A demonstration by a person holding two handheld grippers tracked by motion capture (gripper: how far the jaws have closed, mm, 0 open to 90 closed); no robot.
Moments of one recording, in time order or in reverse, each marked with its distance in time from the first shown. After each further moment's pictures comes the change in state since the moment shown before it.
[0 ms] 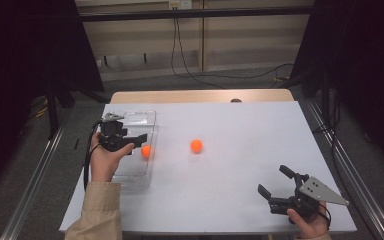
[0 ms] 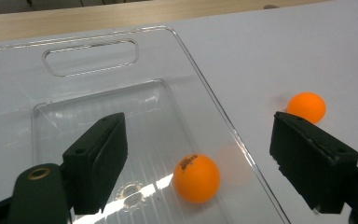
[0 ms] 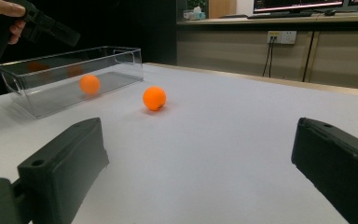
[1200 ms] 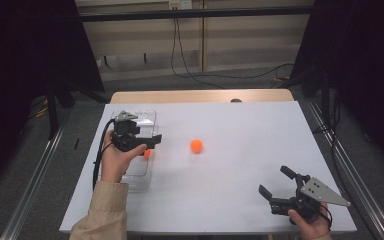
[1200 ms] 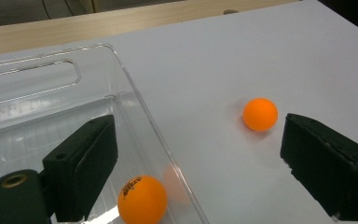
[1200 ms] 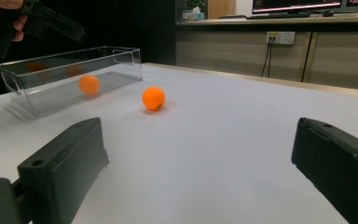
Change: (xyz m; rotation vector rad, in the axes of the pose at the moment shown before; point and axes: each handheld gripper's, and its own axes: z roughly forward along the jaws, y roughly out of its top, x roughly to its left) left arm -0.032 0.008 0.010 -0.016 -0.094 0.053; right arm -0.001 0.000 -0.003 0.002 -0.003 -0.006
